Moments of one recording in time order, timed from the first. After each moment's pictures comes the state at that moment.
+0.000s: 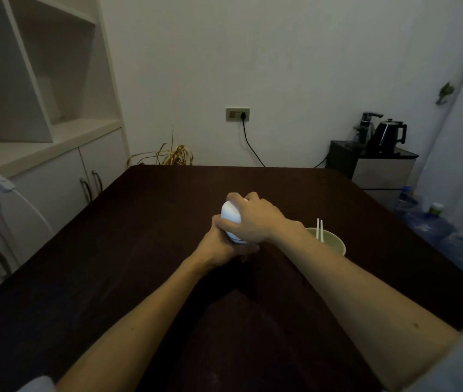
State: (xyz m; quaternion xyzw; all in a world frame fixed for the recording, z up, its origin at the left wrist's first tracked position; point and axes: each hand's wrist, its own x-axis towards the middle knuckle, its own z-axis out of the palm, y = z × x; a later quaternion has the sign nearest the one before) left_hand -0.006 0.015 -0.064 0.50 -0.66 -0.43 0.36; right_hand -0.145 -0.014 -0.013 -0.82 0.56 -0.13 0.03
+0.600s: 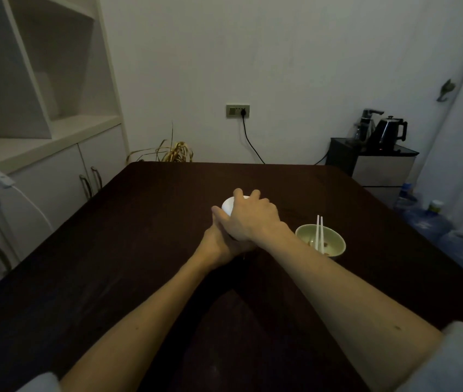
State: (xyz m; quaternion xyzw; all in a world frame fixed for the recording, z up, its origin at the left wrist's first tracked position) left_hand -0.014 0.020 -0.063 0.54 -0.69 -0.35 0.34; right_hand -0.118 -0.005 -0.017 -0.74 0.66 -0.12 -0.04
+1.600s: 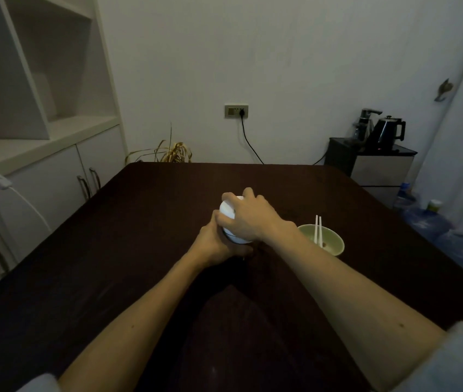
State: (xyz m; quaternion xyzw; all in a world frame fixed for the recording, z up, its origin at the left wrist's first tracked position) left_hand -0.004 0.016 -0.062 0.56 -0.69 -0.34 0.32; right_hand -0.132 -0.005 -0.011 -0.81 0.57 -0.13 0.04
